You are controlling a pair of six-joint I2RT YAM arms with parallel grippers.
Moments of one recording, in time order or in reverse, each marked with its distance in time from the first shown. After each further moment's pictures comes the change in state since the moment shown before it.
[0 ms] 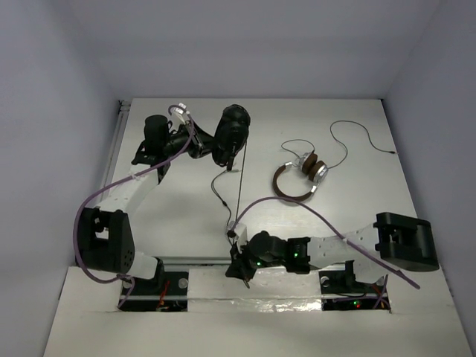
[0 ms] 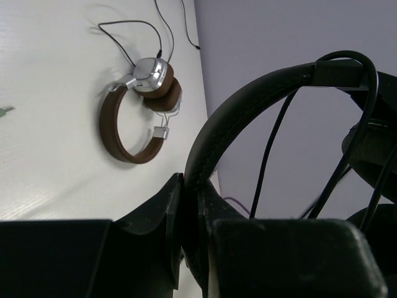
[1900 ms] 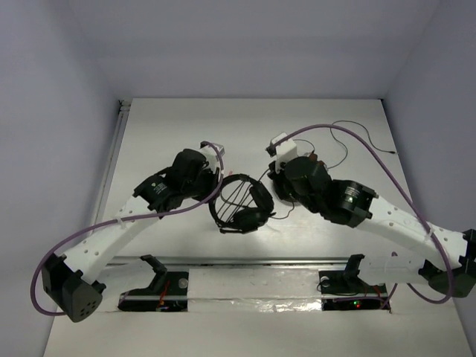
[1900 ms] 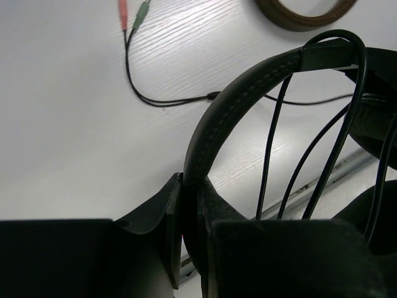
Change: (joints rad) left arm -0.510 -0.365 -0.006 -0.821 -0.792 0.741; right arm -0.356 -0.297 0.649 -0.944 0.566 -0.478
